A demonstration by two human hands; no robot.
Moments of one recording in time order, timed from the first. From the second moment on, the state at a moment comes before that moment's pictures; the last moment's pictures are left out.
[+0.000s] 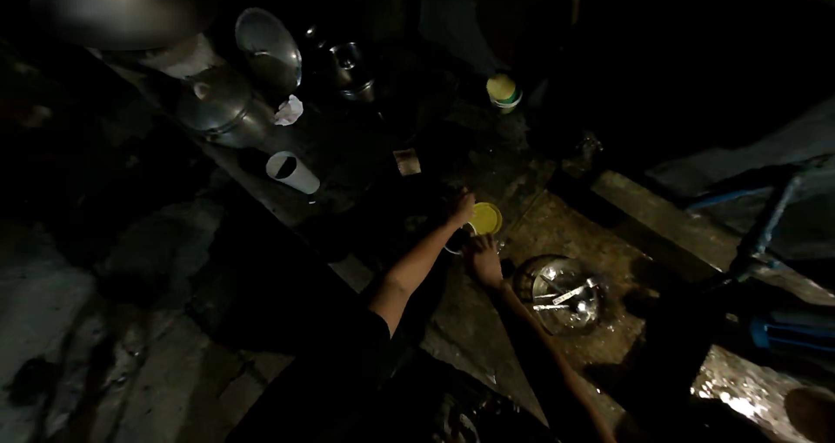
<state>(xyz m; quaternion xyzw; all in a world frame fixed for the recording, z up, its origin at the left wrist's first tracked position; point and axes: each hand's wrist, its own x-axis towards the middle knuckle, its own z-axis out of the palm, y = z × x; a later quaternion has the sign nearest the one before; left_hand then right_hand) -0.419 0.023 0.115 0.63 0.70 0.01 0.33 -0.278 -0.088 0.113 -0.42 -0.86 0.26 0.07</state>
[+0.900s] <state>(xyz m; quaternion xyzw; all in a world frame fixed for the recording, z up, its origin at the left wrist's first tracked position) -0.423 -0.039 0.120 0.77 0.57 -0.07 0.28 -0.164 -0.138 0.093 -0.64 -0.52 0.53 0.18</state>
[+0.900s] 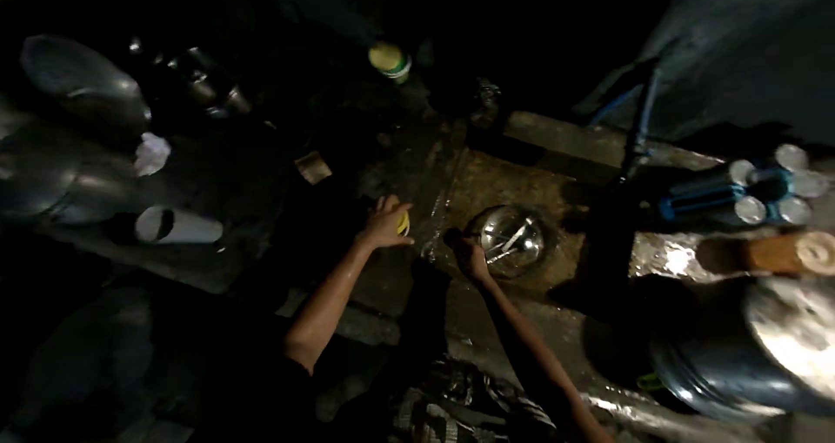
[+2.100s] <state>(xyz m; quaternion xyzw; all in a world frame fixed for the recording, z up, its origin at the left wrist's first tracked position) -0.108 -0.097 0.018 0.86 0.44 -0.15 0.22 0.013 -0.203 0.010 -0.75 0.06 0.47 0.46</state>
